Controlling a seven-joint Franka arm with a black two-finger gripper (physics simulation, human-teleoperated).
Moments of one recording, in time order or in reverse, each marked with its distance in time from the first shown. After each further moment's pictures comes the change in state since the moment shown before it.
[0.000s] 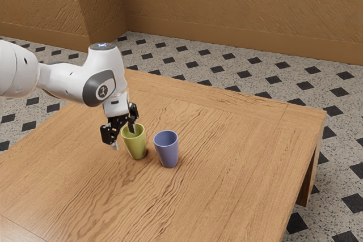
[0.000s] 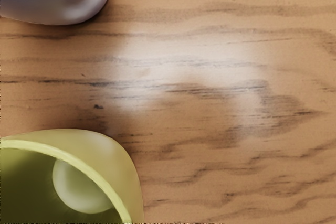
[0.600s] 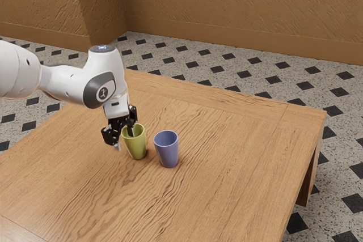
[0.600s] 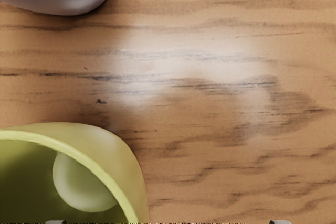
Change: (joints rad) arm 0.007 0.016 0.000 -0.001 -0.003 0.018 -0.005
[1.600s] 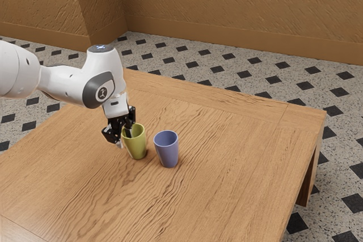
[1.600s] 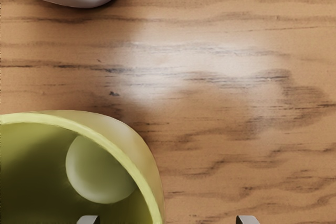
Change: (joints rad) arm 0.004 0.001 0.002 0.001 -0.001 0.023 -0.003
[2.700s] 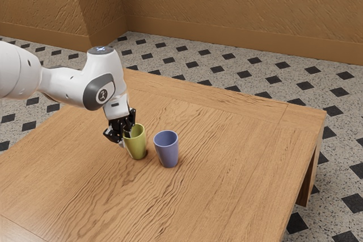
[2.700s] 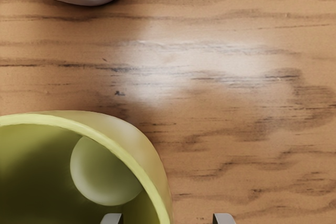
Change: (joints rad) arm 0.000 0.008 0.000 -0.007 0.000 0.025 -0.001
